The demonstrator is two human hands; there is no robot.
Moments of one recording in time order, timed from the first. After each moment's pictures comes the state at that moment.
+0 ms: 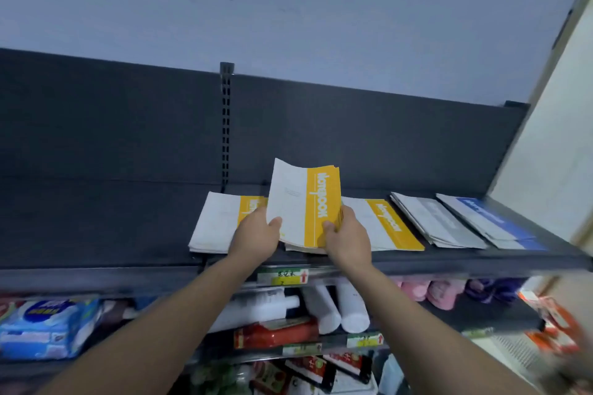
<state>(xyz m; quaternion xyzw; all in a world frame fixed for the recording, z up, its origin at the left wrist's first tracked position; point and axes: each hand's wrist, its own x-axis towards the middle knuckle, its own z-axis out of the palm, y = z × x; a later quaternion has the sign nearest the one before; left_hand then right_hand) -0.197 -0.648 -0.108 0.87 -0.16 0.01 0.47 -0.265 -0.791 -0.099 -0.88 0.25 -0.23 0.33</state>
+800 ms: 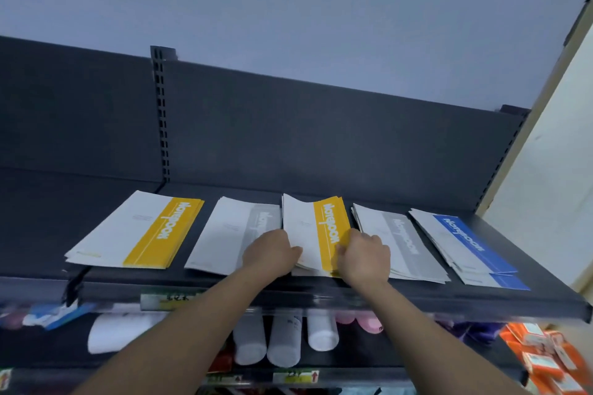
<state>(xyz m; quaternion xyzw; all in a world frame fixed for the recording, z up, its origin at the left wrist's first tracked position) -0.205 -0.846 -0.119 0.95 -0.16 -0.05 0.27 -0.262 -1.000 -0.121 -0.96 0.24 -0.14 0.03</state>
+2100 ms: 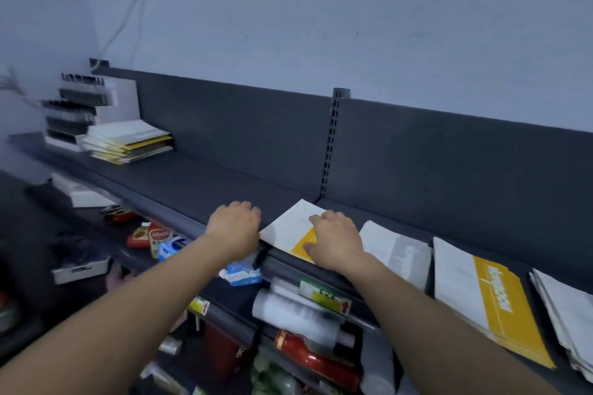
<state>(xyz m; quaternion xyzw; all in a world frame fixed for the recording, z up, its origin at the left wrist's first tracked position) -0.229 -0.577 -0.084 0.98 0.00 0.14 -0.11 -0.194 -0.765 -0.087 -0.97 -0.21 -0.09 0.03</state>
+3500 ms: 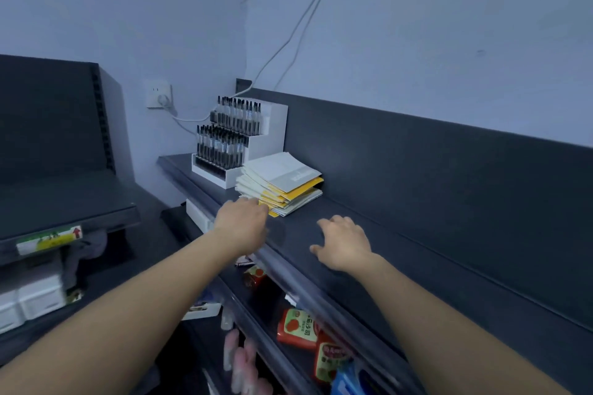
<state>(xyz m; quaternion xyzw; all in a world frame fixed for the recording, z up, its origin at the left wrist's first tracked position) -0.117 -0.104 -0.072 0.97 0.16 0.13 -0.11 -0.023 -0.270 -0.085 -0.94 -0.34 -0.05 0.02</state>
